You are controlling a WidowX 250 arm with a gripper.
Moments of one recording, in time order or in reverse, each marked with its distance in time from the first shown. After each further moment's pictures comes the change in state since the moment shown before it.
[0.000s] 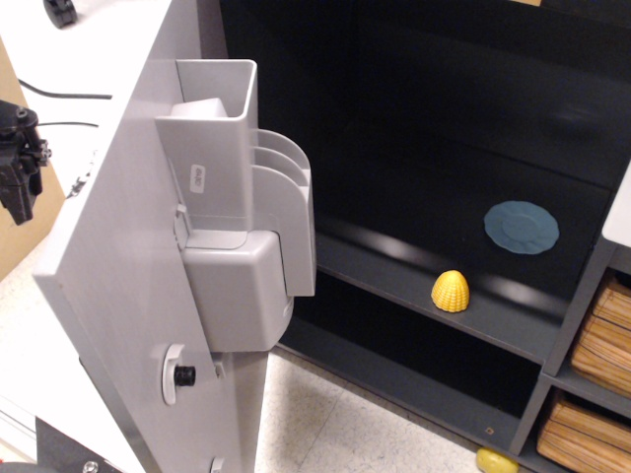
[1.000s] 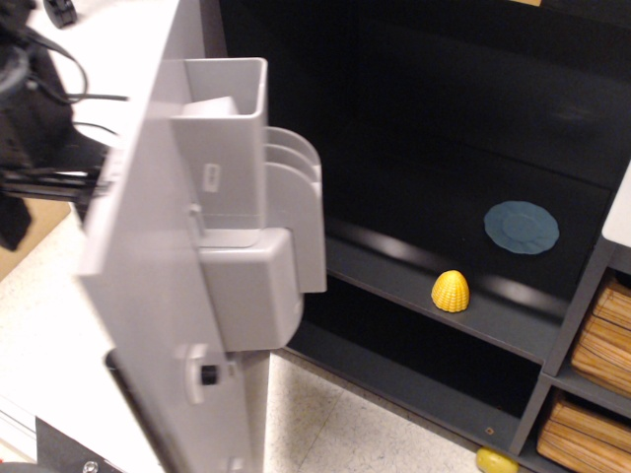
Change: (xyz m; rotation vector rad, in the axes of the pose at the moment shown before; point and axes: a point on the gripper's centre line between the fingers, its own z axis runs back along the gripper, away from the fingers) arm -0.018 -0.062 -0.007 -0.108 0.034 -0.205
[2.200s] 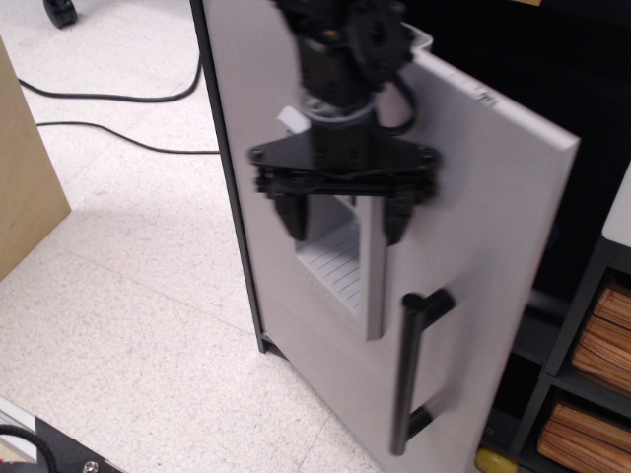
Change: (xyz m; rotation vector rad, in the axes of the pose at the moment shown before) arm 0.053 -0.154 -0.033 -0.061 -0.098 0.068
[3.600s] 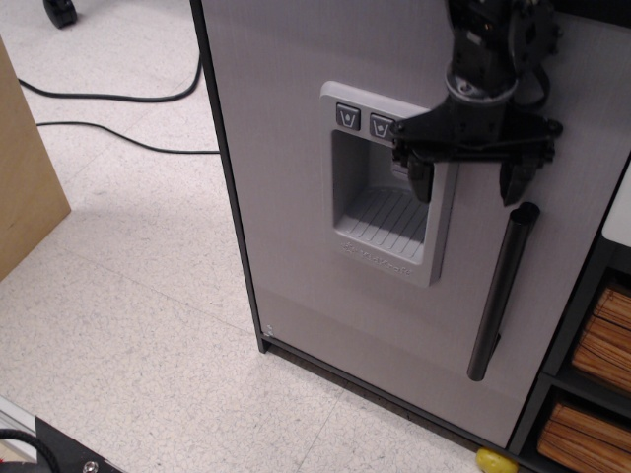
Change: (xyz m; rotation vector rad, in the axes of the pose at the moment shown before) arm 0.060 -0.063 -0.038 -0.039 -0.072 0.023
